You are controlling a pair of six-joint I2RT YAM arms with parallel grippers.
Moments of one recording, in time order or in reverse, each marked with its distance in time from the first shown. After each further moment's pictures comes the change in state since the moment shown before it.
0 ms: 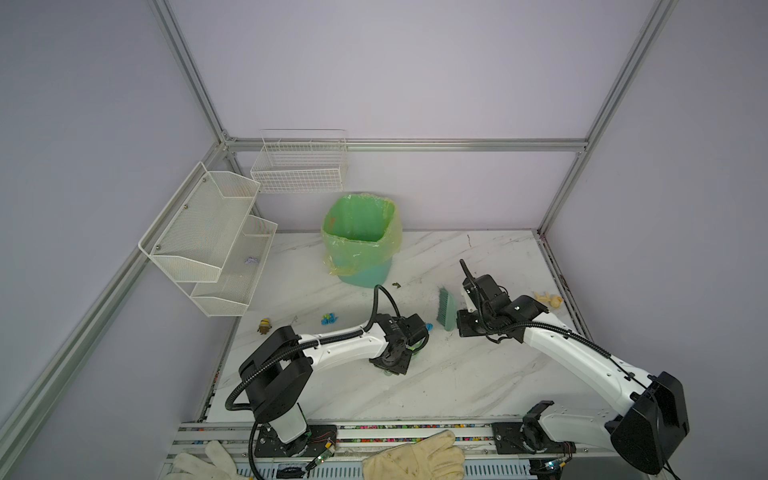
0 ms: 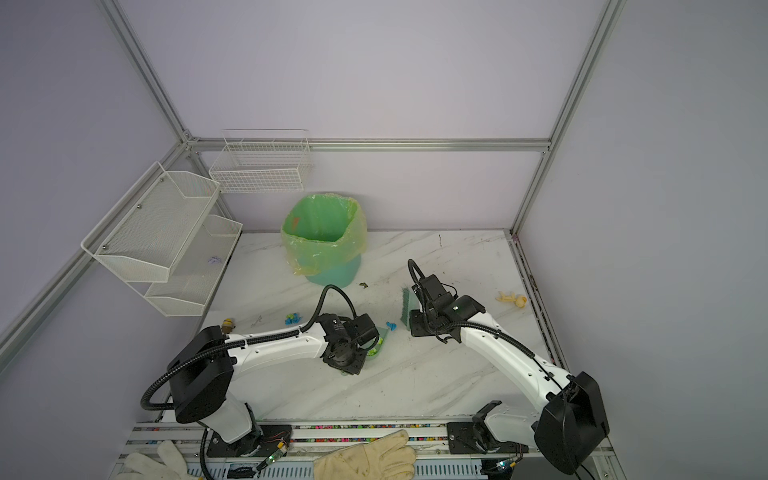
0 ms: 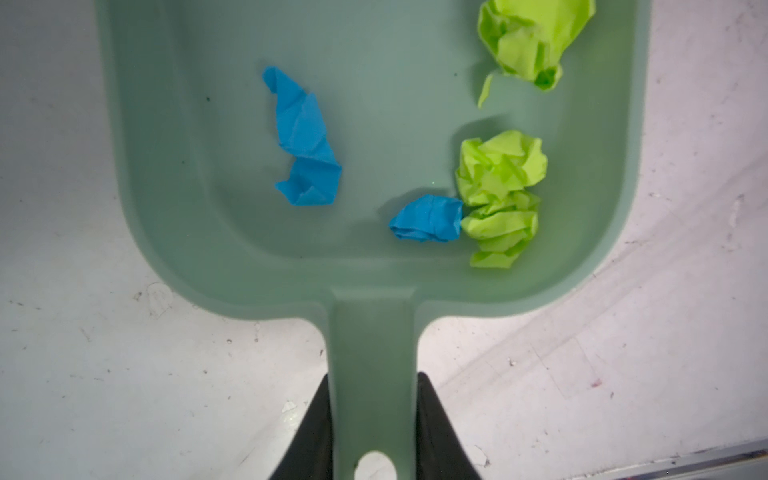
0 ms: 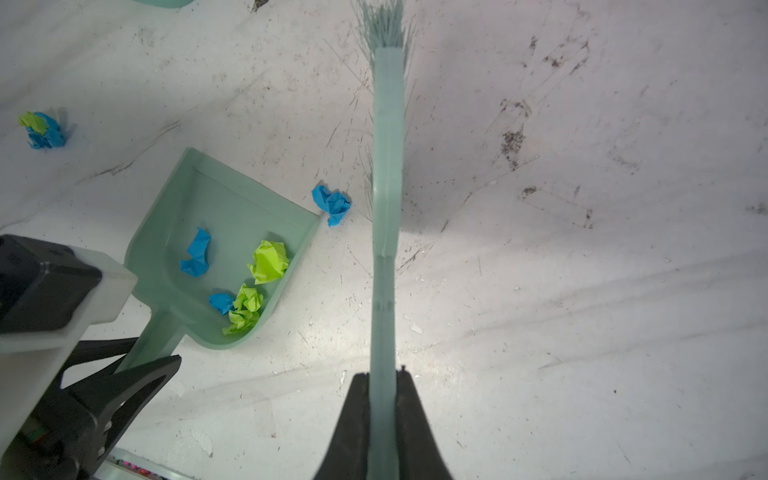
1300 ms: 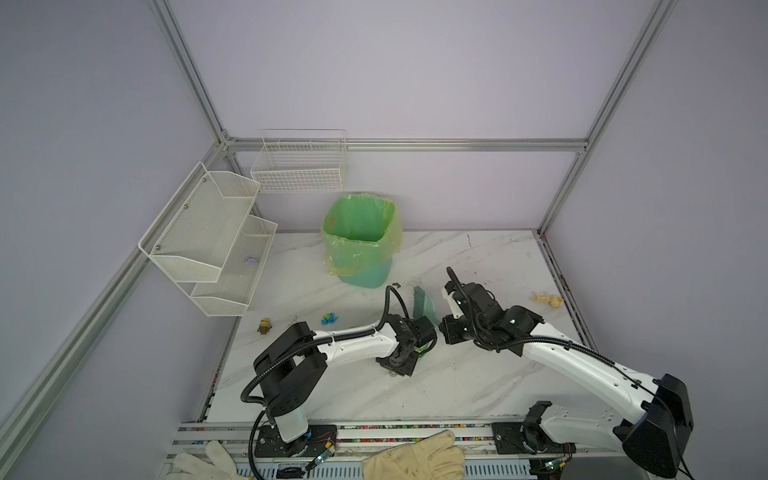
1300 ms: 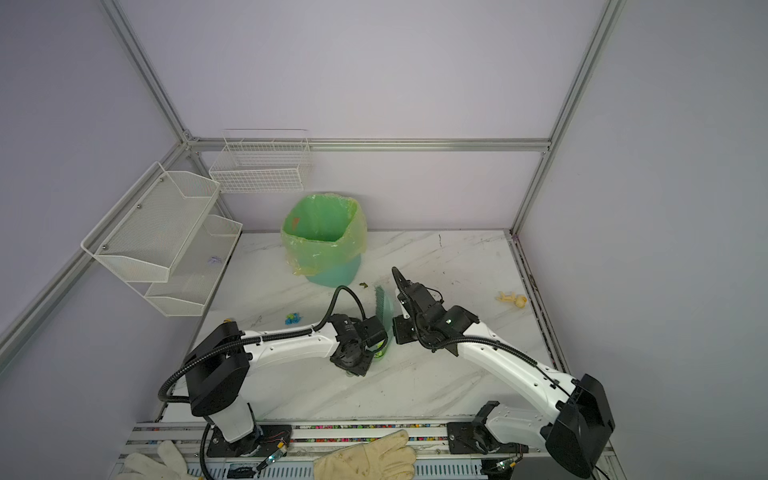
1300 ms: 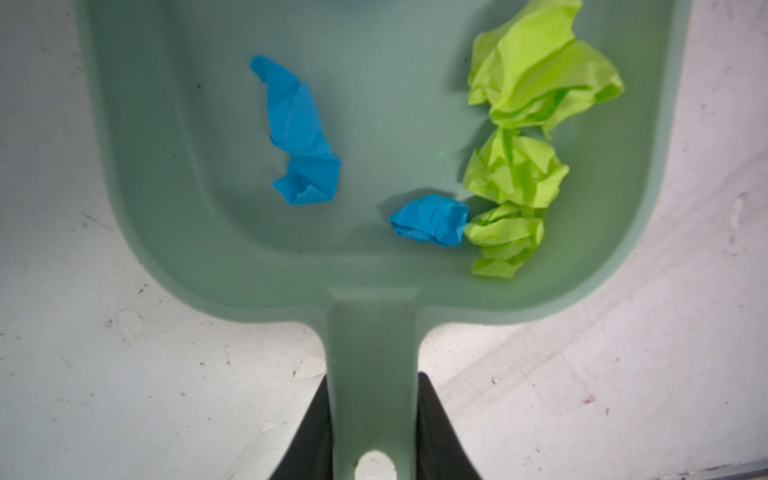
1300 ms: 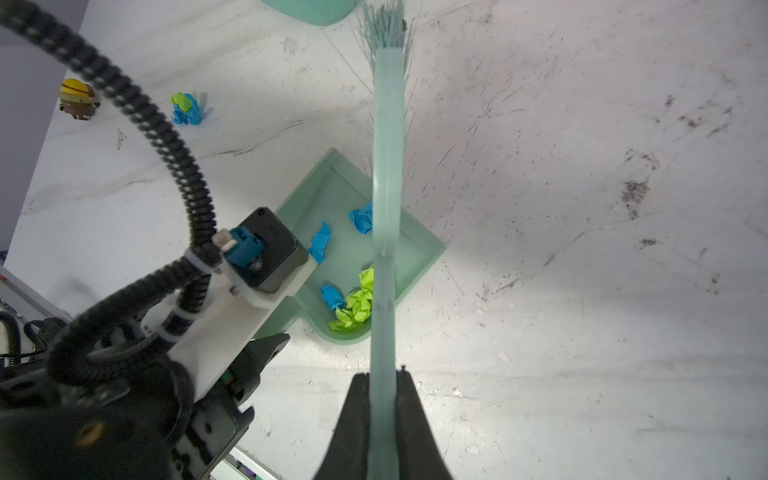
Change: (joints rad) left arm -0.021 0.081 0.063 -0.013 -0.027 0.027; right arm 0.164 -0.014 -0.029 0.158 -0.022 0.020
